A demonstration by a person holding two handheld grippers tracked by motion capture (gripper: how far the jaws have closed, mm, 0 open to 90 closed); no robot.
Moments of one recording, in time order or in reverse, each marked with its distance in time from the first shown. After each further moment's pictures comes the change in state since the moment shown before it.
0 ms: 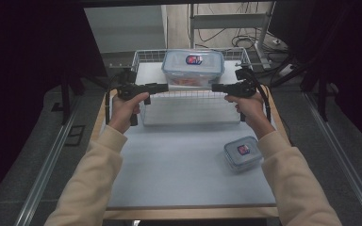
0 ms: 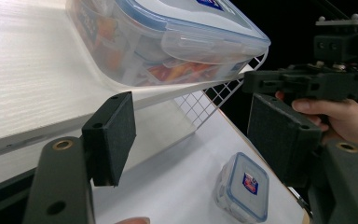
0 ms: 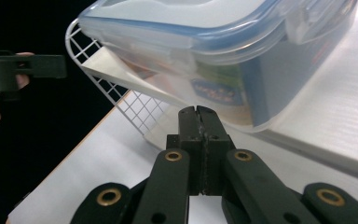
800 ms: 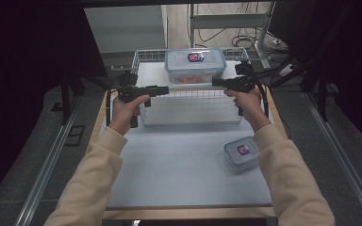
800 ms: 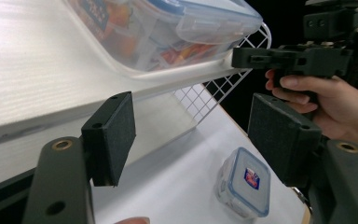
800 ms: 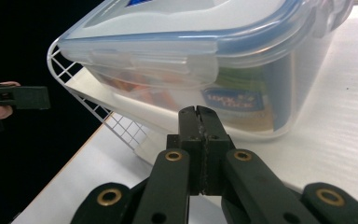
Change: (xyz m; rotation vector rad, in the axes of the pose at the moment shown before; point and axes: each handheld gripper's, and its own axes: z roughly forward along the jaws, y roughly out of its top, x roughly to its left) left arm 0.004 -0.007 0.003 0.017 0.000 -0.003; right arm -0.012 0.011 0.009 -0.027 -0.021 0.030
